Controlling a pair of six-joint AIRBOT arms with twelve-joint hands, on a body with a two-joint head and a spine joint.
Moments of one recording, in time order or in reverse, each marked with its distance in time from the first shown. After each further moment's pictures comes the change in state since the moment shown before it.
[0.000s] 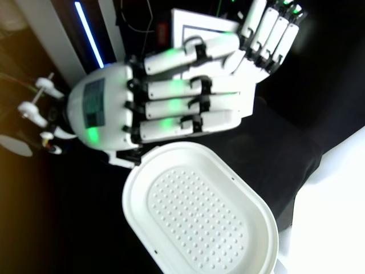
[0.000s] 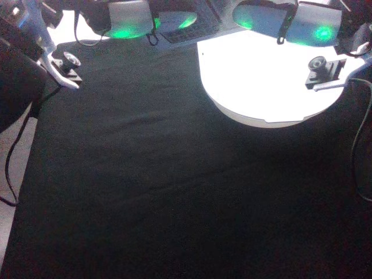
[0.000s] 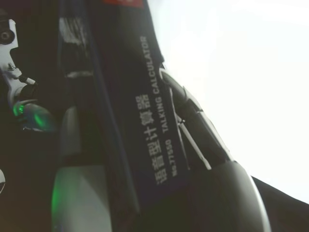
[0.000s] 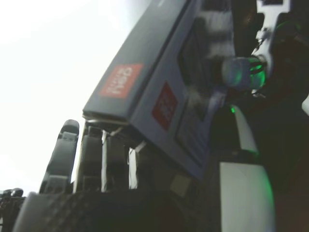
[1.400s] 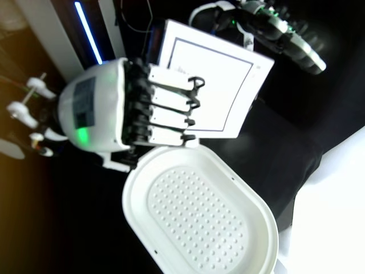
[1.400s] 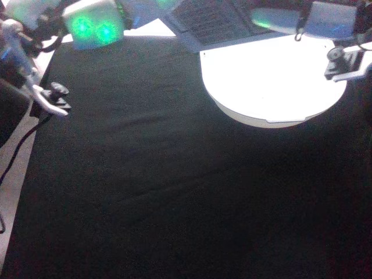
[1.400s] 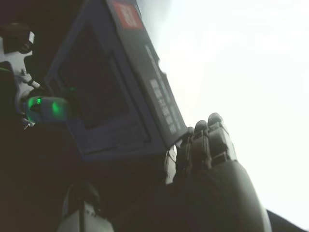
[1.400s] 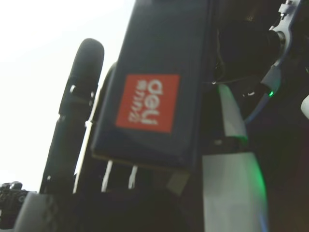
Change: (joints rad) left arm 0.153 0.015 0.037 -0.105 -0.126 -0.097; right arm 0.004 0.063 0.004 -0.037 -0.005 -0.020
